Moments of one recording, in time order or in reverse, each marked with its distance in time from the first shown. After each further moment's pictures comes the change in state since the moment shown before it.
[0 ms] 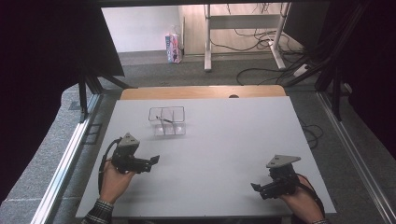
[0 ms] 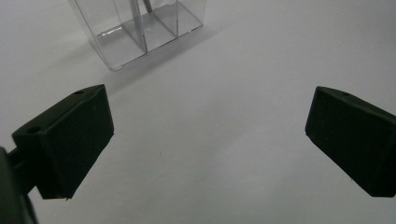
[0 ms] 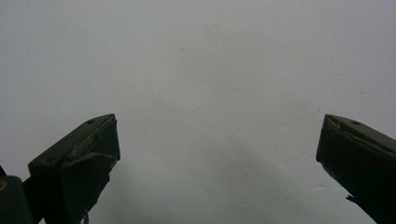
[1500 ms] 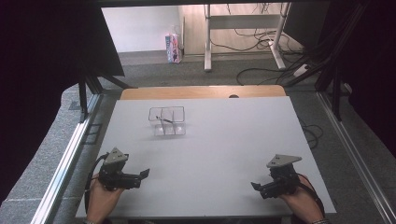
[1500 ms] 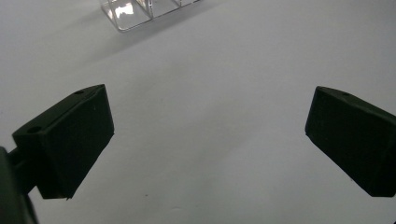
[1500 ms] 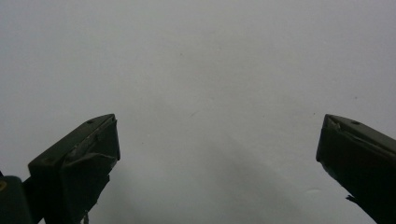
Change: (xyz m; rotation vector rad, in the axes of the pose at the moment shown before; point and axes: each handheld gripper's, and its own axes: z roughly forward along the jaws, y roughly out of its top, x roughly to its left) left arm -0.011 -0.039 -0.034 -0.004 0.038 -0.017; right arm -0.001 0.001 -0.001 -0.017 -0.009 -0.006
